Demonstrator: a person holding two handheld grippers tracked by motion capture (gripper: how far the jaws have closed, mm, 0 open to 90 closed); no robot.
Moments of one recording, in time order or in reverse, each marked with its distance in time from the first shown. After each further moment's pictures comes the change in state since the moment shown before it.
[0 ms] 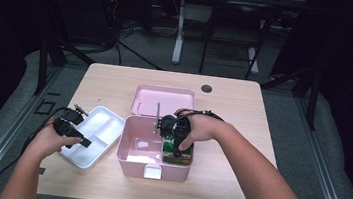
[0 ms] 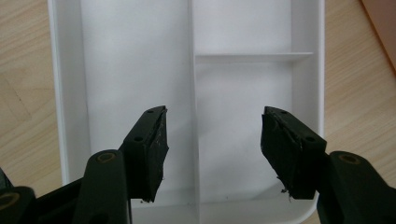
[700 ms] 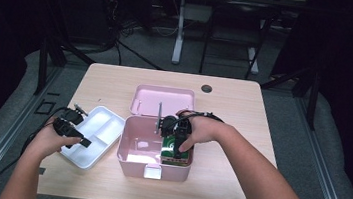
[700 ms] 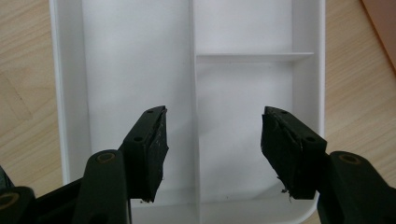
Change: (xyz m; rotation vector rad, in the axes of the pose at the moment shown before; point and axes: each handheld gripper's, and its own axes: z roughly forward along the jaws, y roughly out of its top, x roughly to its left) left arm 0.001 0.000 -0.001 0.001 0.005 0.003; right arm 0.001 -0.004 -0.002 0.002 0.014 0.064
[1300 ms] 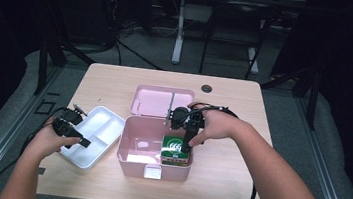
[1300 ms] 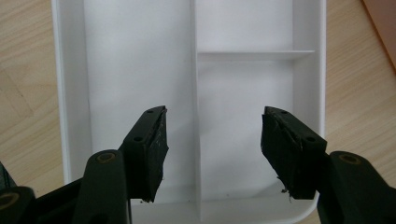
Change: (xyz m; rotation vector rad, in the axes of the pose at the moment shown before) left arm 0.001 -0.002 -0.001 -0.004 -0.003 -0.009; right arm 0.004 -0.028 -0.047 -0.061 -0.036 0.047
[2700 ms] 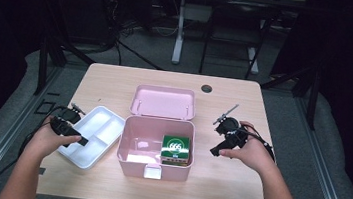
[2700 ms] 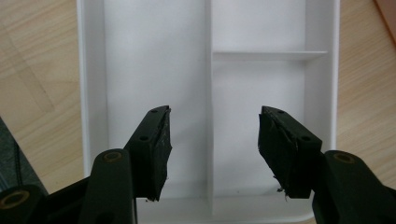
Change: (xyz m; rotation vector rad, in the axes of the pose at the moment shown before) left arm 0.005 0.001 -0.006 -0.004 0.052 0.009; right arm -0.005 -0.130 0.037 -0.205 -0.127 0.643
